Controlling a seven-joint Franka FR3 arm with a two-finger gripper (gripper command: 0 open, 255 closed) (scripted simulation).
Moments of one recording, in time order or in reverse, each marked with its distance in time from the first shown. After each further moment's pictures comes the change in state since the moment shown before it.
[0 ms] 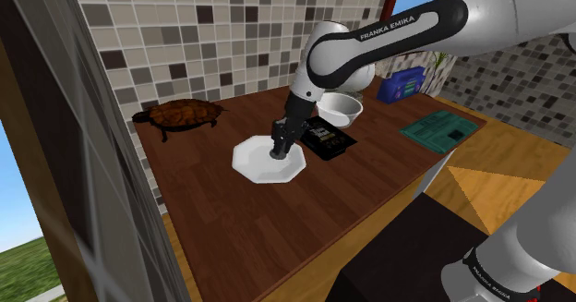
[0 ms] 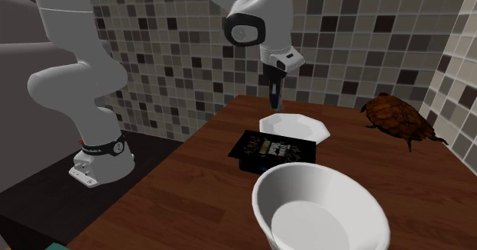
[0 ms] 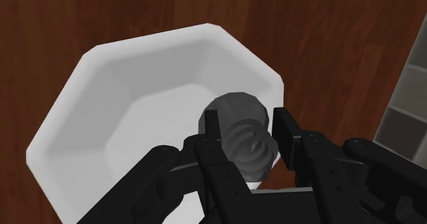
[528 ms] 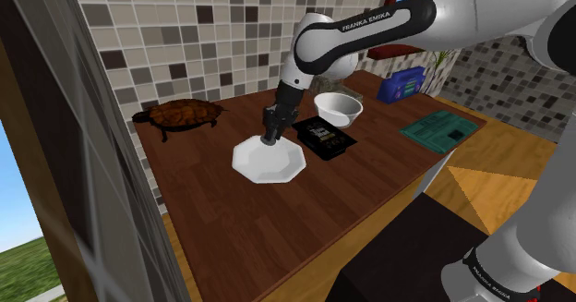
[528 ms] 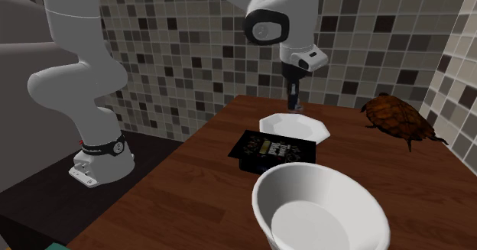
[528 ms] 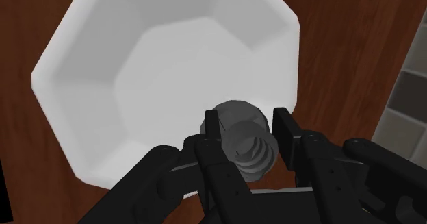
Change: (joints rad) arm -0.002 0.152 -0.030 0.211 -0.089 -0.071 0.027
